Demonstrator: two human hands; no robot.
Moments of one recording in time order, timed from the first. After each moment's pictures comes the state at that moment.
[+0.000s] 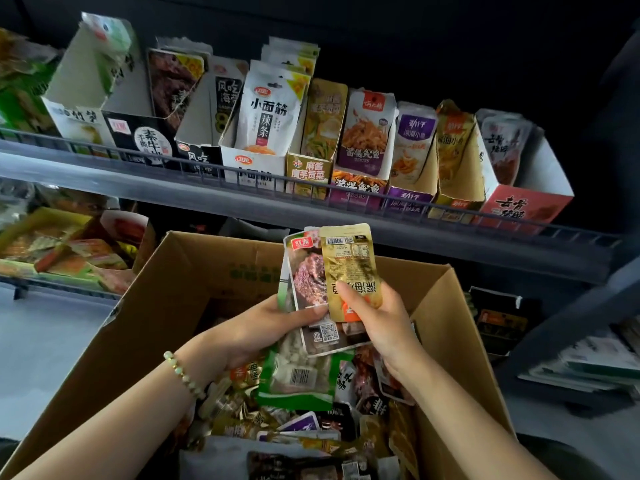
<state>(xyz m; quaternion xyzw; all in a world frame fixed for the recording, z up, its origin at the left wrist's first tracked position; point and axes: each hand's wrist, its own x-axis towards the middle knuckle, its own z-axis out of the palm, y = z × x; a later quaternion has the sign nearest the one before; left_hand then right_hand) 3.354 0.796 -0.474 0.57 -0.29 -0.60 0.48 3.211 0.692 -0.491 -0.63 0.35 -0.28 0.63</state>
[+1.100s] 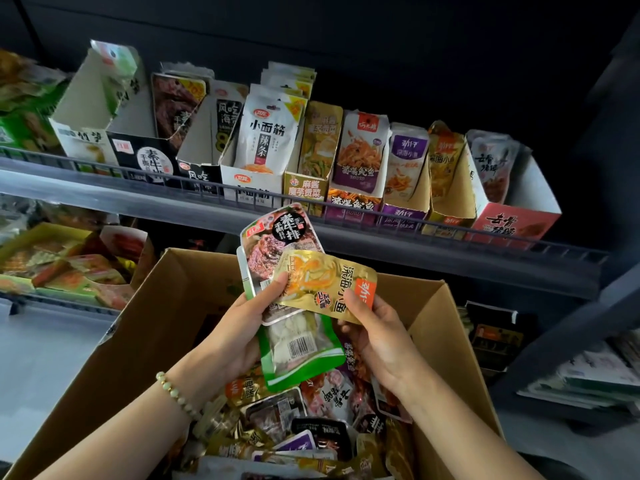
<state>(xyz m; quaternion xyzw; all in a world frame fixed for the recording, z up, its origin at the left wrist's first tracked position) 3.355 0.794 -0.461 0.48 -0.11 -0.54 0.68 3.212 0.692 -0.483 -0.46 0.29 -0.29 0.79</state>
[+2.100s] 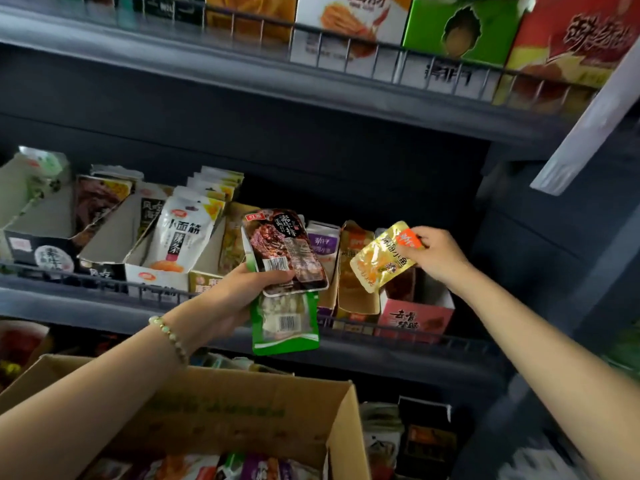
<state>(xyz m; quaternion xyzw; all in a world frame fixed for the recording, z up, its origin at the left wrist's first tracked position) 3.332 0.644 -0.344 0.57 -0.29 -0.46 0.61 3.128 0.436 -0.306 -0.81 0.41 -0.32 0.28</state>
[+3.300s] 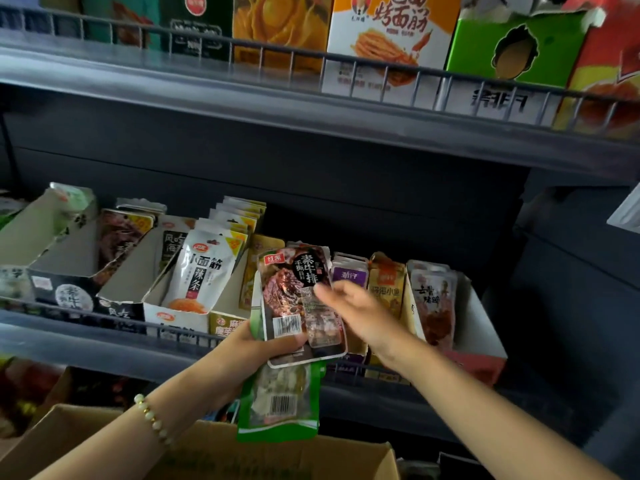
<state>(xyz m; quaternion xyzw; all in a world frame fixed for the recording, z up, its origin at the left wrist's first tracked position) 3.355 0.657 -0.360 0.60 -0.33 -0.46 0.57 3.234 0.514 -0.344 -0.79 0.29 -0.21 0.50</state>
